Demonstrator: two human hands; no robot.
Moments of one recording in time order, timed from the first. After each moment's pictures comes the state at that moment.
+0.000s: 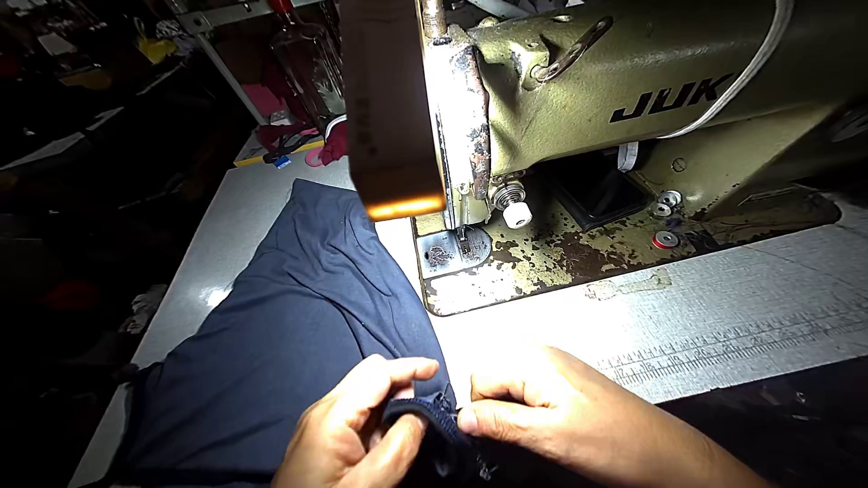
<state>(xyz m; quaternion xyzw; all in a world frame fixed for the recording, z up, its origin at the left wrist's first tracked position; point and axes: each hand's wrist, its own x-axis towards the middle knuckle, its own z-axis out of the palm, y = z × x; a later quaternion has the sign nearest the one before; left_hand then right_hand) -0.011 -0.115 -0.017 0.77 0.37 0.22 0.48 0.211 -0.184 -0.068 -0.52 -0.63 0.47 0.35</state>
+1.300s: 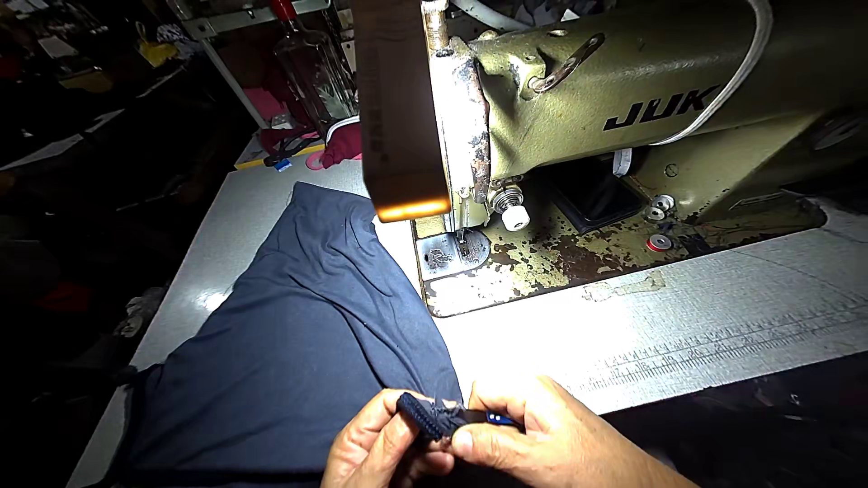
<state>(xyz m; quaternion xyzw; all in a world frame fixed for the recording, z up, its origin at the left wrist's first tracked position) -0.003 -0.148 -0.059 0.41 0.33 0.38 0.76 0.187 -0.198 -0.079 -0.53 -0.53 0.51 0.41</state>
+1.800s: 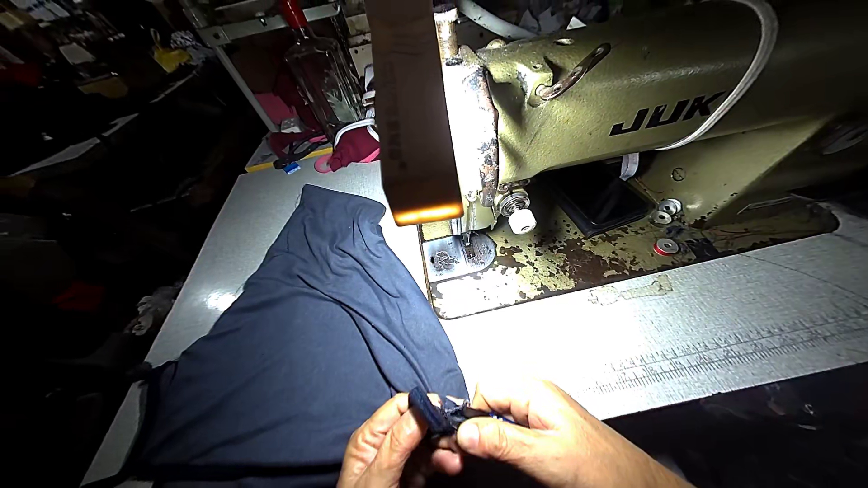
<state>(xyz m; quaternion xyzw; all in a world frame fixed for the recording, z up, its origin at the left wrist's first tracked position) -0.001 -0.152 -0.065 0.39 0.32 0.40 0.76 0.184 -0.195 -0.079 -0.49 -0.51 0.54 0.45</state>
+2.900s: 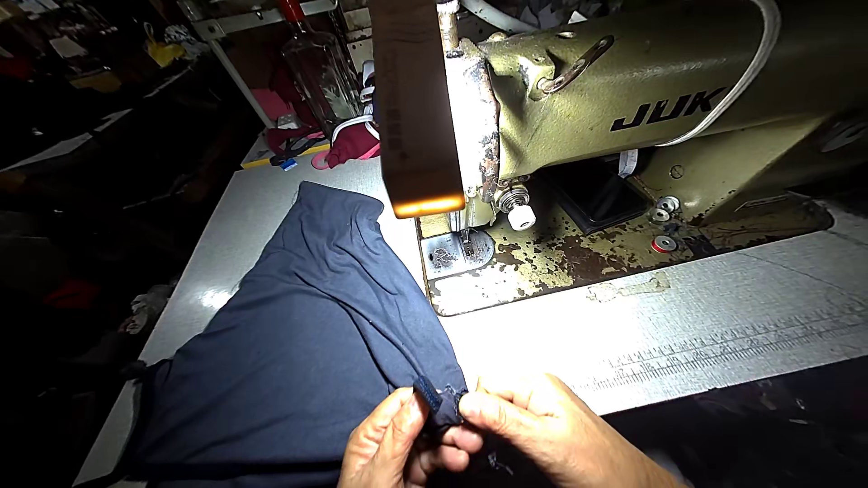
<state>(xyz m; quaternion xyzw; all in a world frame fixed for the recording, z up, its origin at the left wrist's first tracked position) 0.004 -0.153 -0.061 0.38 0.33 0.40 0.77 0.178 -0.197 -0.088 -0.50 -0.48 0.51 0.51</state>
